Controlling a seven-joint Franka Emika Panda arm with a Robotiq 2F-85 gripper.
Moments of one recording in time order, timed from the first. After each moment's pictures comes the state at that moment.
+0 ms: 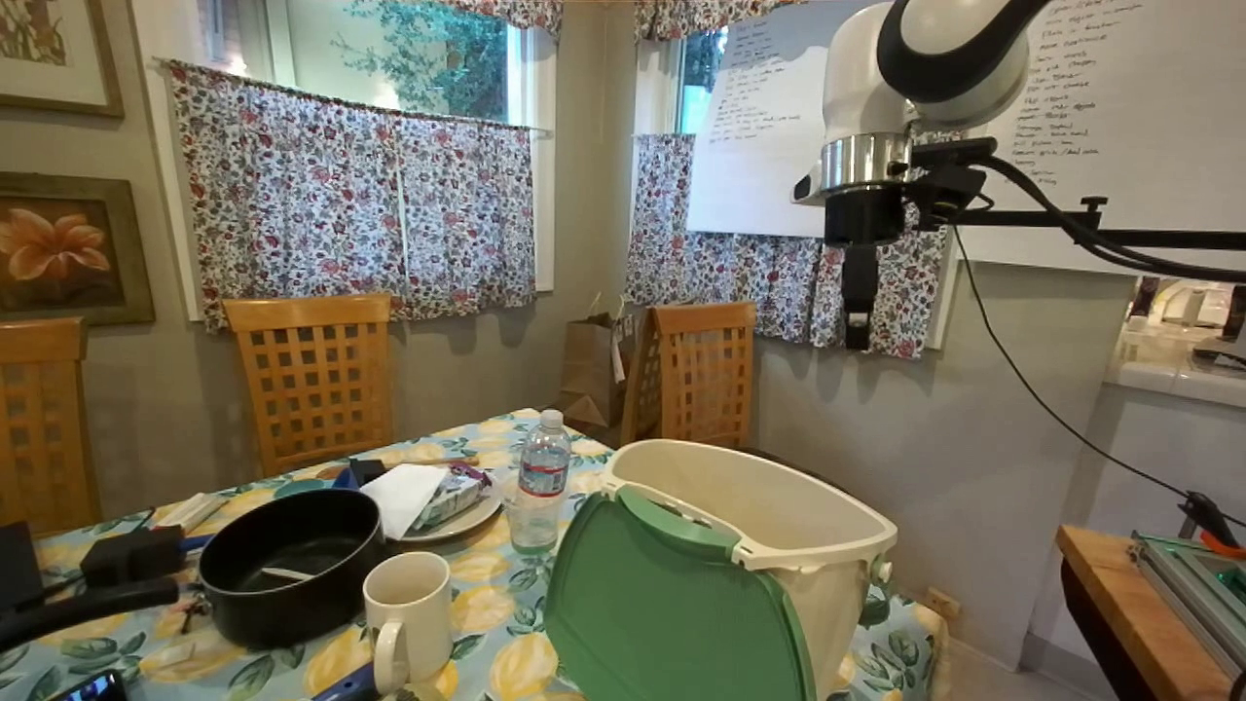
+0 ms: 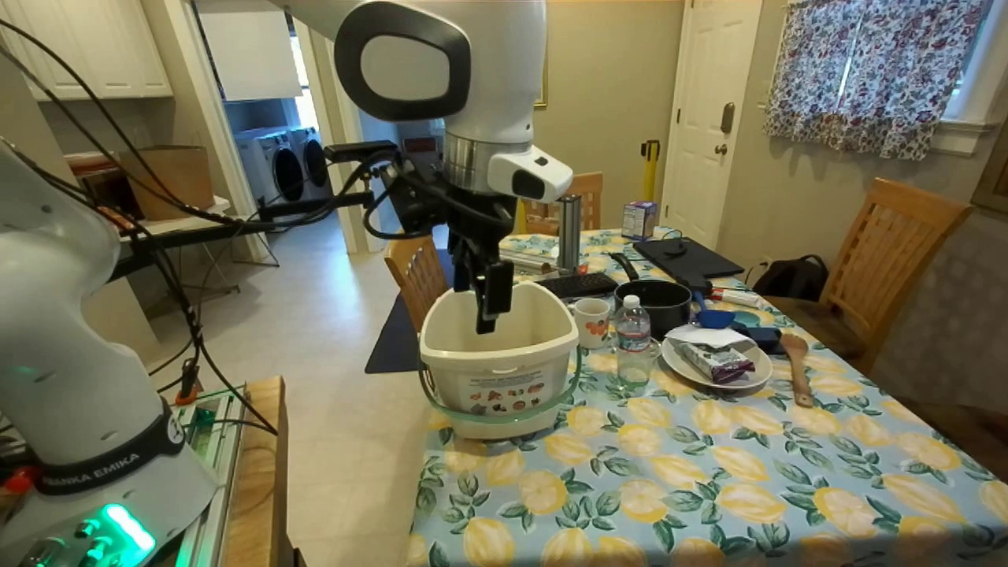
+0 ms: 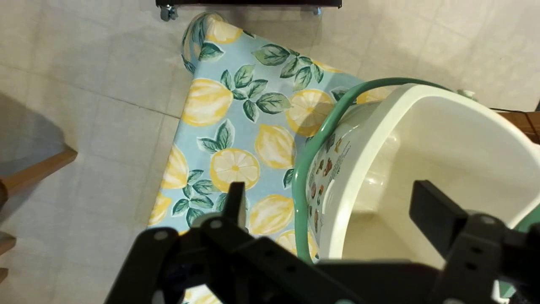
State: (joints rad) arm -0.06 -0.16 -0.20 -2.35 0.09 2.06 -0.27
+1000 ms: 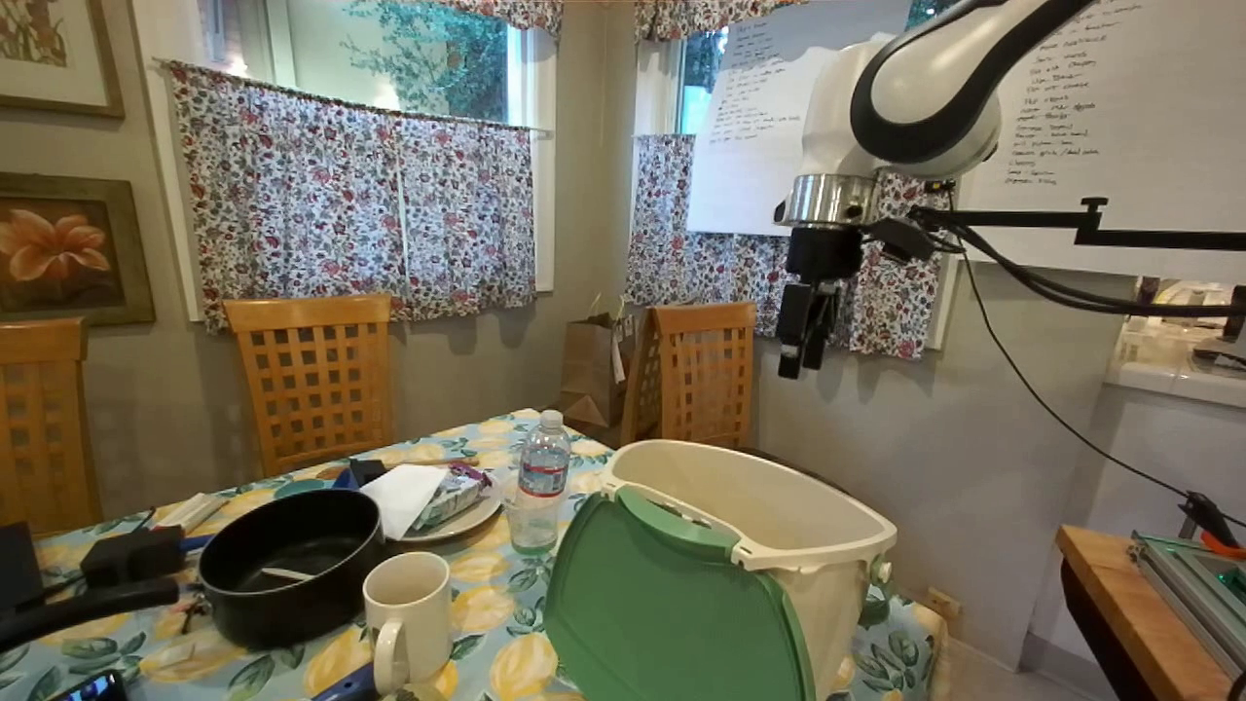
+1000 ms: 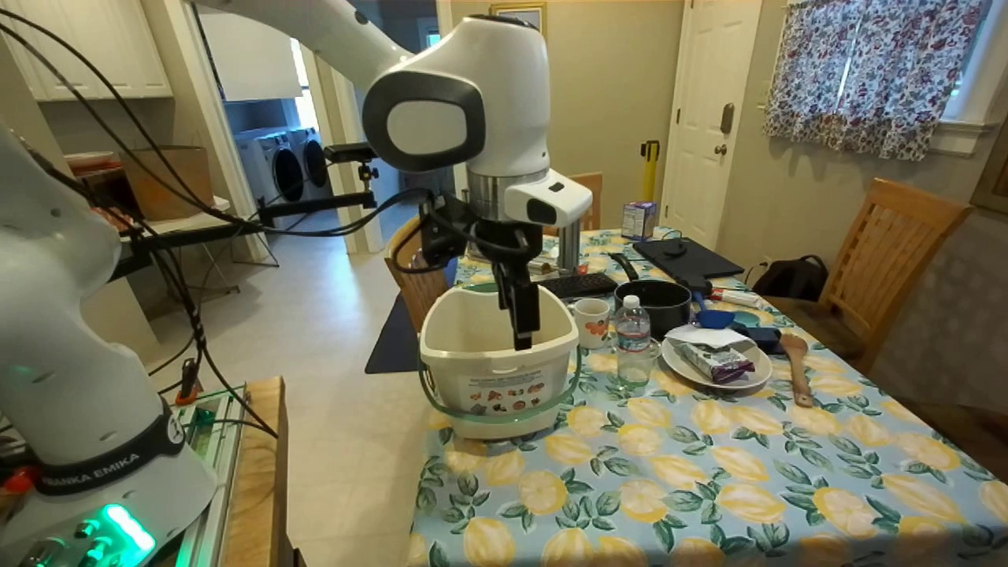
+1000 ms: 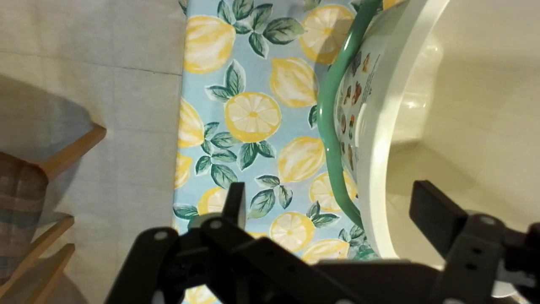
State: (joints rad) arm -0.07 -0.05 -0.16 -2.37 0.11 2.36 -0.07
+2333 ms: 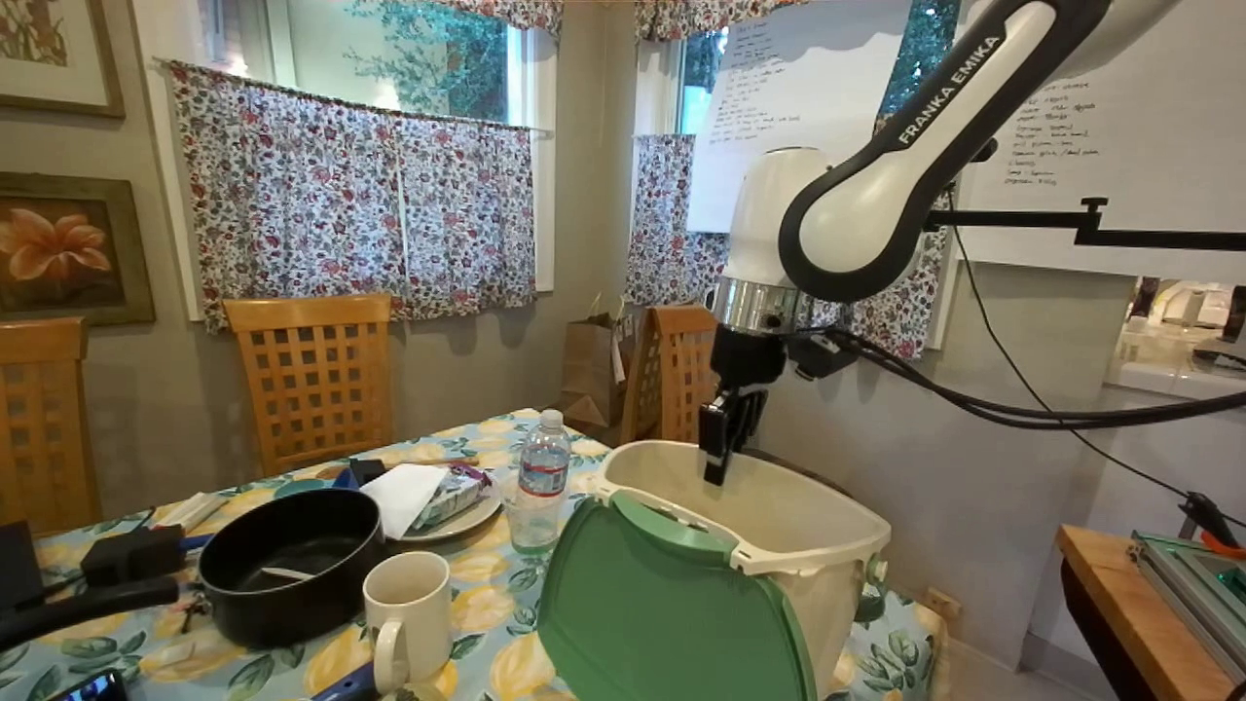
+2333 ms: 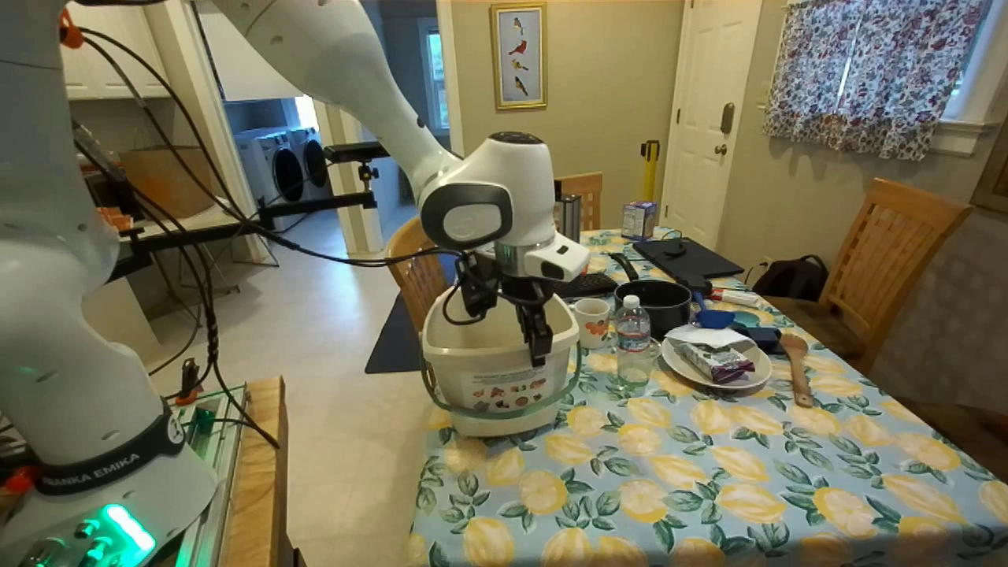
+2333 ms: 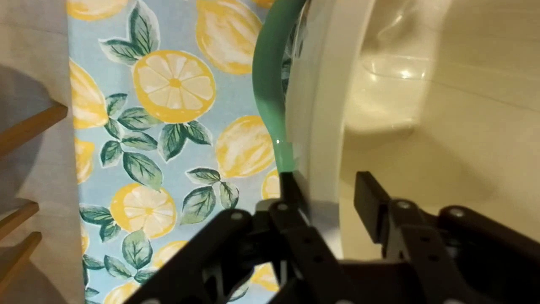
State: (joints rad) arm -0.05 0.28 -0.01 -2.28 0.13 2.66 0.05
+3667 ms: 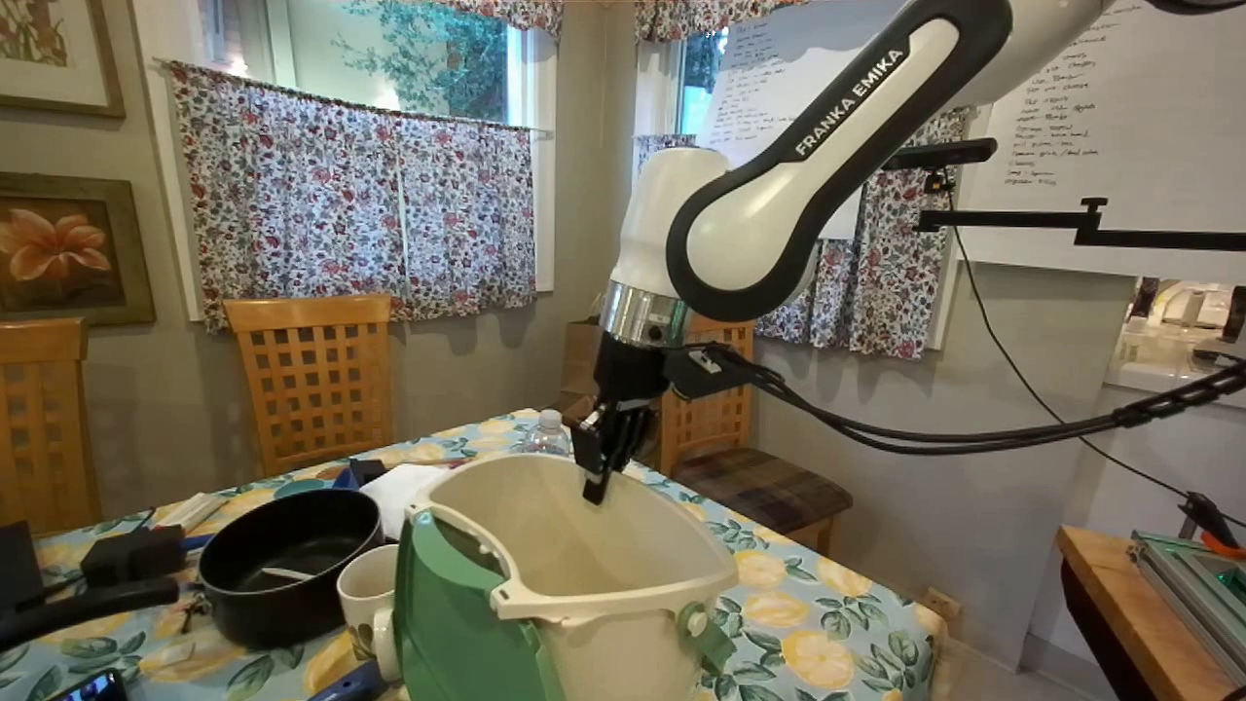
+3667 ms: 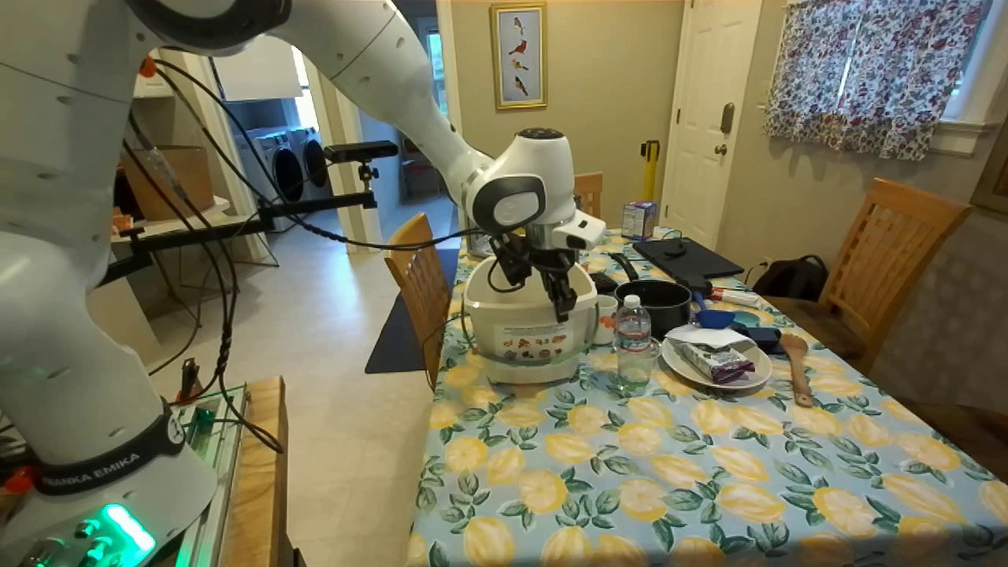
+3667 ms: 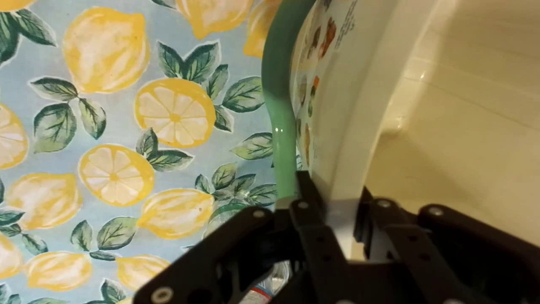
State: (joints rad) arm 0.06 0.50 0.04 -1.95 0.13 2.65 0.16
